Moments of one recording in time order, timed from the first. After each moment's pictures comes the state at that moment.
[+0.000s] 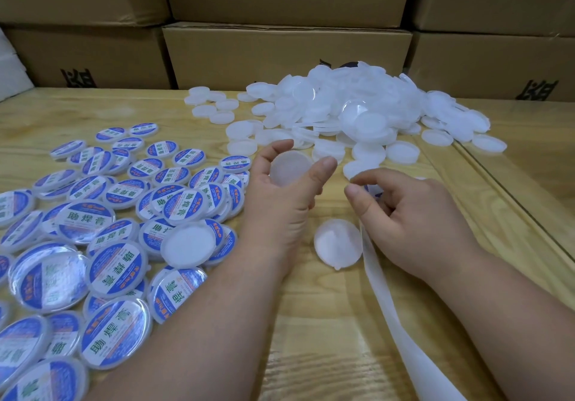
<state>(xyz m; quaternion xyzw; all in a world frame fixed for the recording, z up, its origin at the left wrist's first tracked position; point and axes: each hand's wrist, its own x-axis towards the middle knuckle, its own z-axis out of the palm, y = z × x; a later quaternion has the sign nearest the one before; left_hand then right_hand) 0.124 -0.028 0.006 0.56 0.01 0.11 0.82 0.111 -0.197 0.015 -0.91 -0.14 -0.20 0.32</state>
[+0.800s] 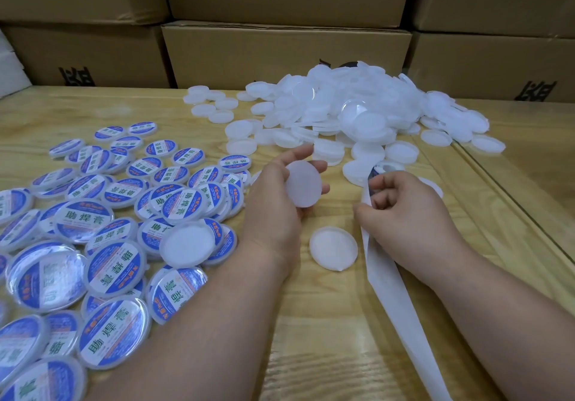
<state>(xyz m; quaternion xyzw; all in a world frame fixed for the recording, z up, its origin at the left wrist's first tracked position) 0.122 -0.031 0.010 0.52 0.02 0.07 0.85 0.120 -0.191 0.007 -0.87 0.01 -0.09 0.48</state>
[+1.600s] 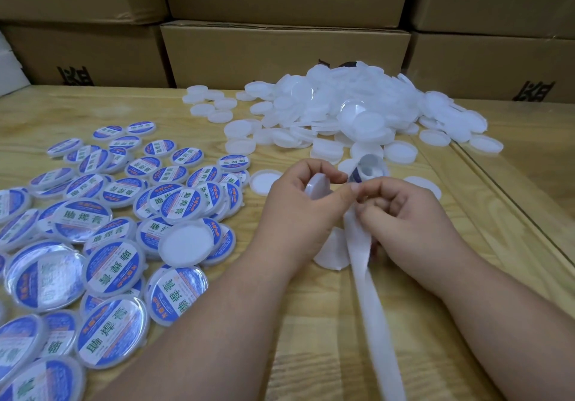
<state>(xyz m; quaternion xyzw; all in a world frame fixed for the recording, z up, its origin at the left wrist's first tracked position) 0.115 -0.040 0.007 0.69 -0.05 0.08 0.72 0.108 -0.191 0.010 -0.78 -0.10 -0.03 0.62</state>
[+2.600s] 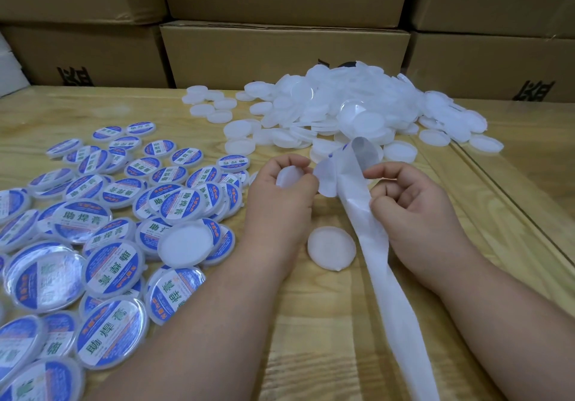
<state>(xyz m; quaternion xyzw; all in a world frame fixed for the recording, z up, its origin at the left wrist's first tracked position) 0.124 -0.034 0.005 0.62 0.05 0.12 0.78 0.112 -0.194 0.009 -0.75 -0.07 -0.08 0.65</state>
